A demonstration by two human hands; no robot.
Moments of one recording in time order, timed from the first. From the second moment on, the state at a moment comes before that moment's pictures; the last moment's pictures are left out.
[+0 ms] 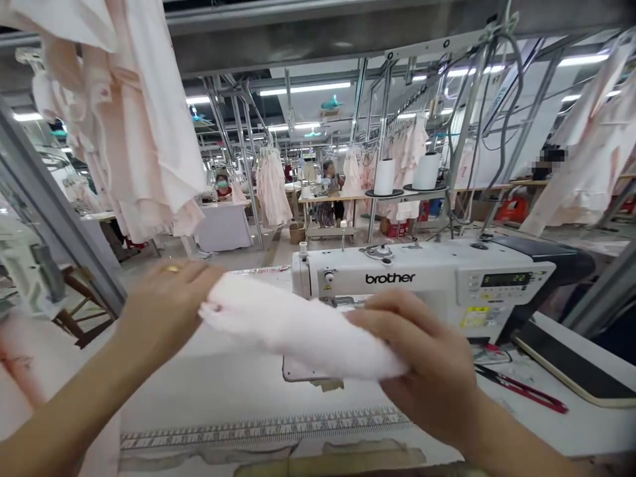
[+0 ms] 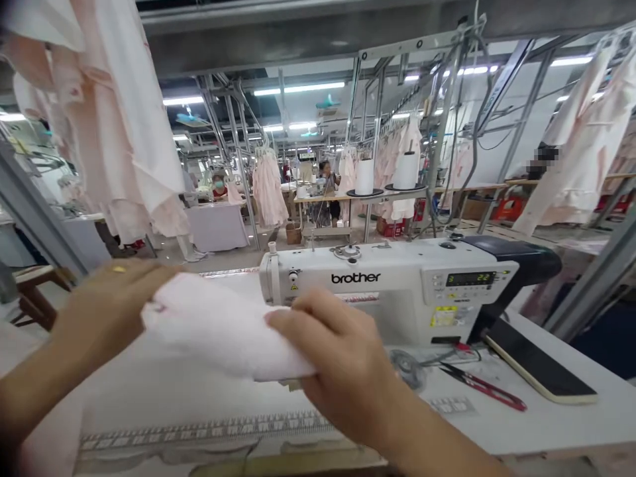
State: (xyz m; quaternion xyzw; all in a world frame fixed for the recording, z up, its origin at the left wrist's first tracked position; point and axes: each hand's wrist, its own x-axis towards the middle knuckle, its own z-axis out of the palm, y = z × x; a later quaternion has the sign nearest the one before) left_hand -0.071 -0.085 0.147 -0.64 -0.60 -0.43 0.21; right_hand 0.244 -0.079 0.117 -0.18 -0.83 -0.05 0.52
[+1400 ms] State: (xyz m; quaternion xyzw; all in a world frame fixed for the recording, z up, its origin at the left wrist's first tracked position) left_hand -0.055 -0.036 -0.043 -0.88 -0.46 -0.08 0.02; right_hand 0.209 0.020 -0.036 -0.05 -0.98 0.12 0.17
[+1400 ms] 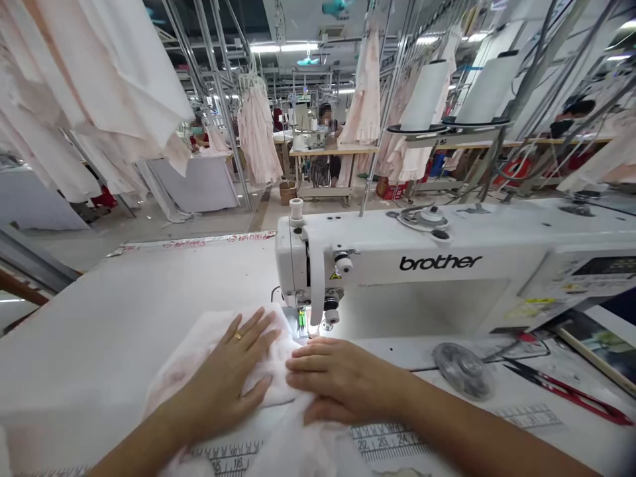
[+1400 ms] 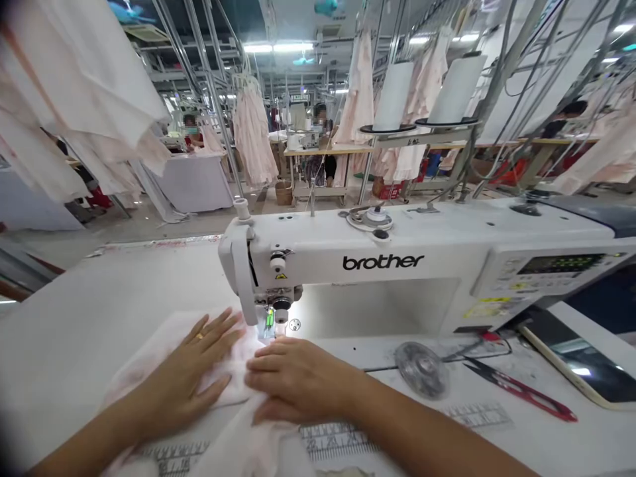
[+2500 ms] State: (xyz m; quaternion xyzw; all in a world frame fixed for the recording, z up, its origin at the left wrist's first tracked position) left_hand -0.040 0.006 -0.042 -0.91 -0.40 -0.08 -0.06; right_hand 0.223 0.040 -0.034 -0.15 -0.98 0.05 0.15
